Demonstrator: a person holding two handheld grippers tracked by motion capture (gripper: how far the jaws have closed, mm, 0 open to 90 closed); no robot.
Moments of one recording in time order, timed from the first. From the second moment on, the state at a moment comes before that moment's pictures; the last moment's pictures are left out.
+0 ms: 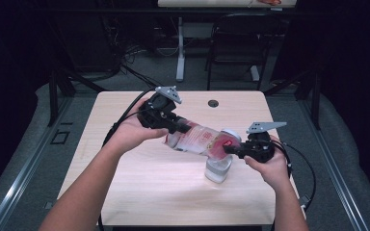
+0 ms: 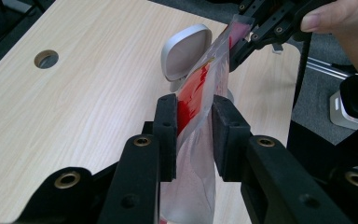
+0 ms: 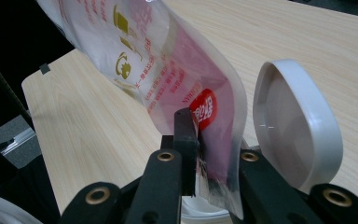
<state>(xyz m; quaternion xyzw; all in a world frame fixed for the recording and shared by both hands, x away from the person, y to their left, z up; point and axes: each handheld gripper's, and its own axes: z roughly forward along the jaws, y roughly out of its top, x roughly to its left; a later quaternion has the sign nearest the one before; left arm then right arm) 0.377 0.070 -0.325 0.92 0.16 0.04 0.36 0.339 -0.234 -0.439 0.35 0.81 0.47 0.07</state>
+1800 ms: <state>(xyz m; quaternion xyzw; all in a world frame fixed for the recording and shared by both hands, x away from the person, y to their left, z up) 0.377 0.062 -0.321 0.92 0.15 0.04 0.36 0.340 -0.236 -0.442 0.36 0.81 0.46 0.06</state>
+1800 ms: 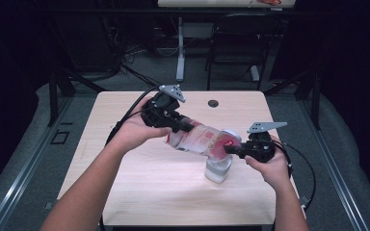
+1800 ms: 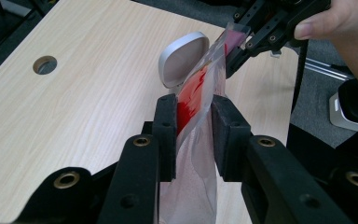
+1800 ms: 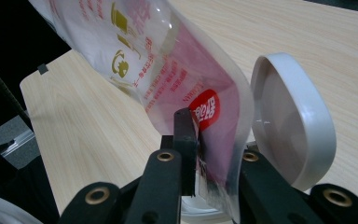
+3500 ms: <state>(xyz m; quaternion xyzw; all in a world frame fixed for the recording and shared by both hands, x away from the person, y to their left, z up) 0.376 0.054 -0.318 0.92 0.15 0.04 0.37 0.341 -0.237 -0.443 0.36 0.81 0.46 0.07</state>
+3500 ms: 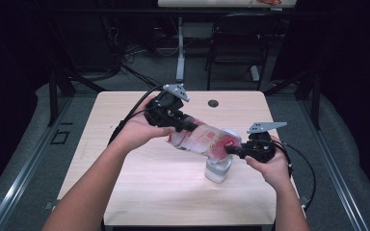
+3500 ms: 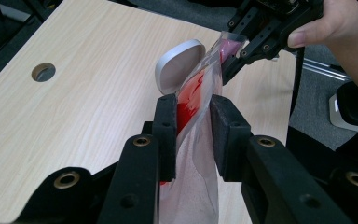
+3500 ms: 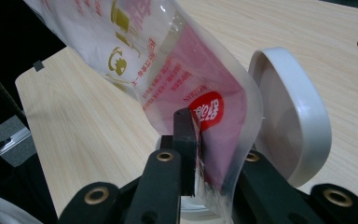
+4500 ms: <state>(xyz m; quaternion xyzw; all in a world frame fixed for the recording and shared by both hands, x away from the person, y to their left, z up) 0.377 0.051 -0.322 0.92 0.15 0.04 0.37 0.339 -0.245 -0.439 0.37 0.80 0.46 0.08</state>
